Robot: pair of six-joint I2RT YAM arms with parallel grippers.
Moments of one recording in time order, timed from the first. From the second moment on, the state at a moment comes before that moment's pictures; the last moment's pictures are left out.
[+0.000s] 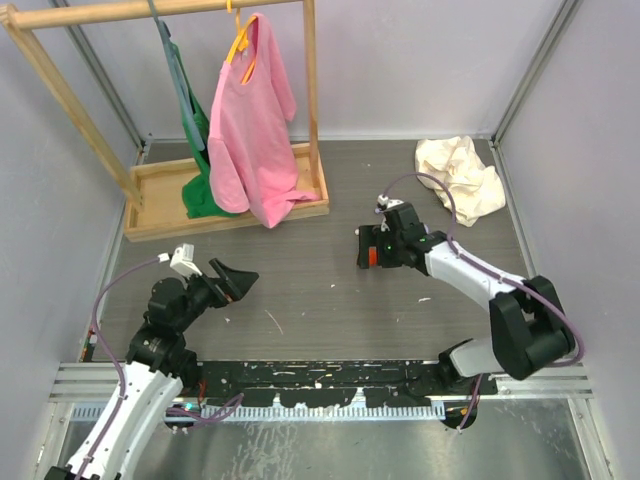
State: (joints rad) left arm -0.28 0.29 0.21 -0.19 0.23 -0.79; right arm 0.41 1.36 0.78 -0.32 -0.06 0.34
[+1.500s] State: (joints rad) left arm -0.38 0.53 0.21 -0.06 0.35 -0.76; right arm 0.63 1.67 1.03 -0.41 0.03 0.21
